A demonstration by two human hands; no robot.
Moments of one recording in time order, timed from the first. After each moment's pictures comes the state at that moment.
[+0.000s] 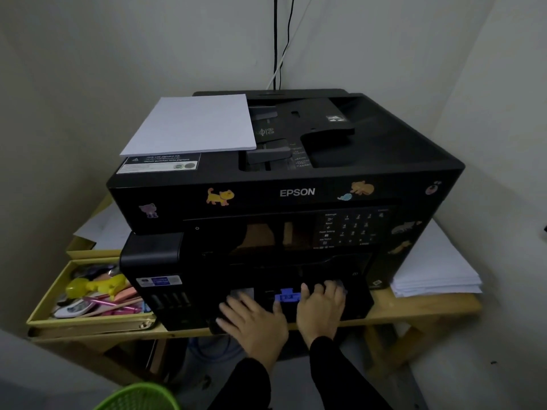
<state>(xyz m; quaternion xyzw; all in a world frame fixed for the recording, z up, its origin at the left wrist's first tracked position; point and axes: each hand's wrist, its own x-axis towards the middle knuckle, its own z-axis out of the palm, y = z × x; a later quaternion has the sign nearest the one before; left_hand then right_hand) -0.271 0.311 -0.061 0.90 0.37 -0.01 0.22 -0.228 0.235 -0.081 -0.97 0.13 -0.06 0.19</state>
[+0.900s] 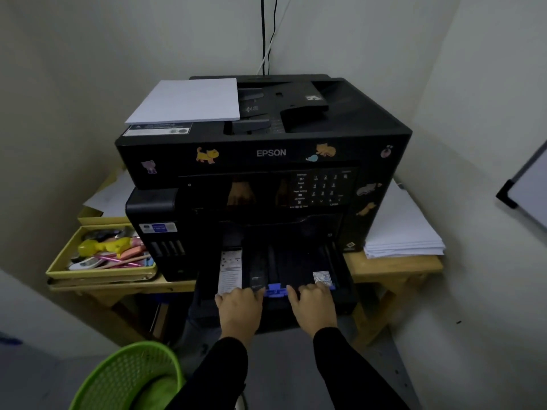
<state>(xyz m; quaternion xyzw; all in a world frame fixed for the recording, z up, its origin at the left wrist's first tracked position) -0.346 0.305 -0.054 0.97 0.21 -0.11 0.05 -0.312 0.170 -0.077 -0.99 -0.09 0.00 0.14</state>
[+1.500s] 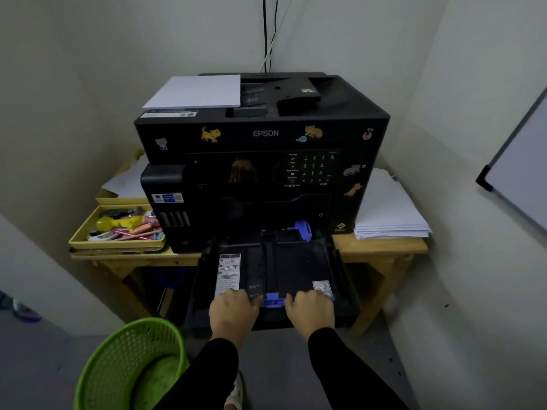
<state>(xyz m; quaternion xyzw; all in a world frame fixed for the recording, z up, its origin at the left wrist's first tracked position) -0.428 0.277 -0.040 0.97 0.22 -0.10 0.02 -0.394 0.143 -0.063 -0.99 -0.11 0.01 0.08</state>
